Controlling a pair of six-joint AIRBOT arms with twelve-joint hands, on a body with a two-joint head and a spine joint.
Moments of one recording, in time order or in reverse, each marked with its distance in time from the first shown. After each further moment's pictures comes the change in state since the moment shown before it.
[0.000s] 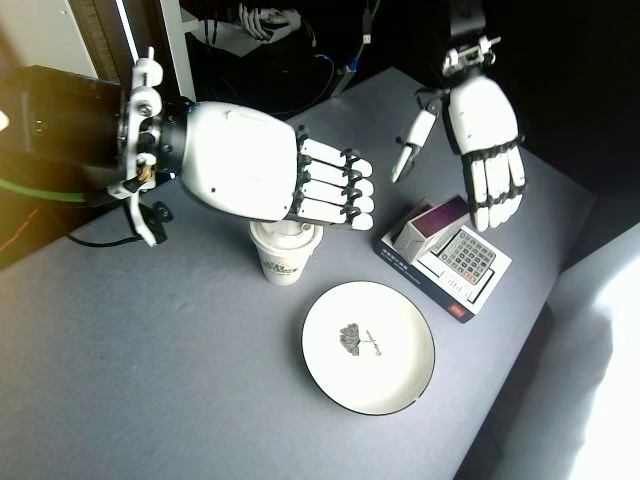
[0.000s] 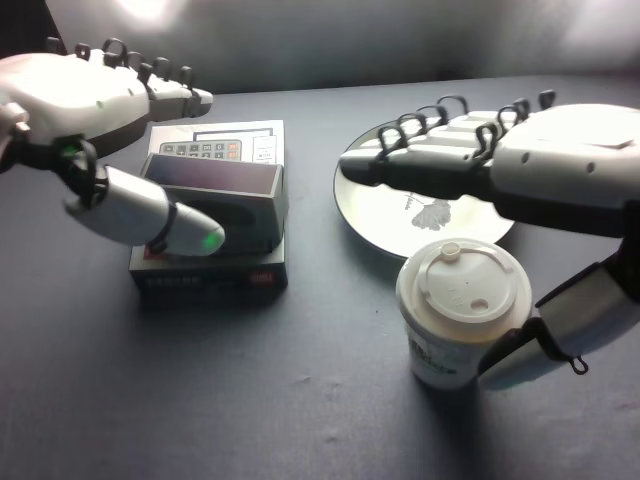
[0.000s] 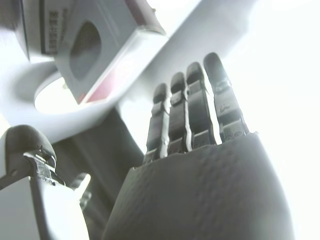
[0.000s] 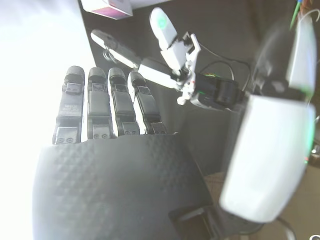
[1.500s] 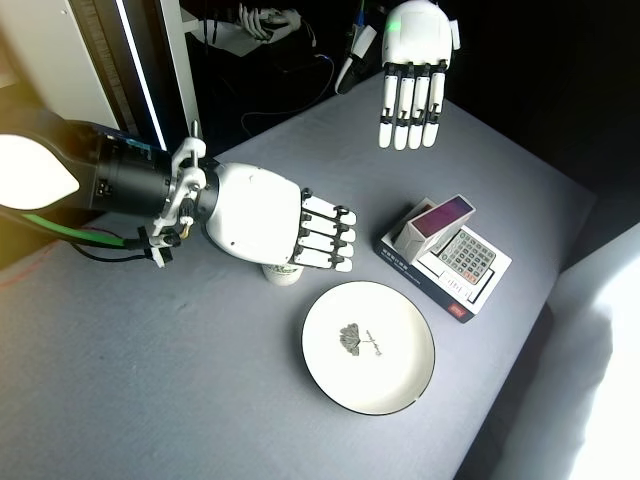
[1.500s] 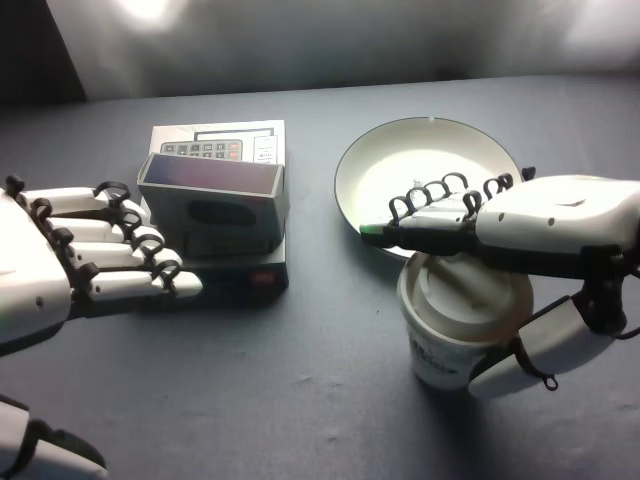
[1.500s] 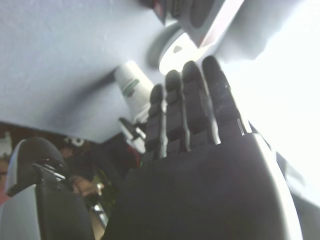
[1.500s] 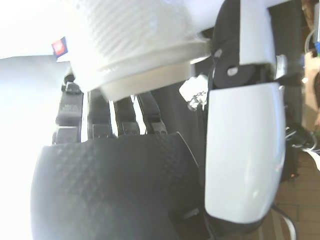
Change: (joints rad) left arm 0.284 0.380 -0.224 2.061 -0.149 -1.759; right arm -0.143 -0.132 0.138 0.022 -0.024 0.051
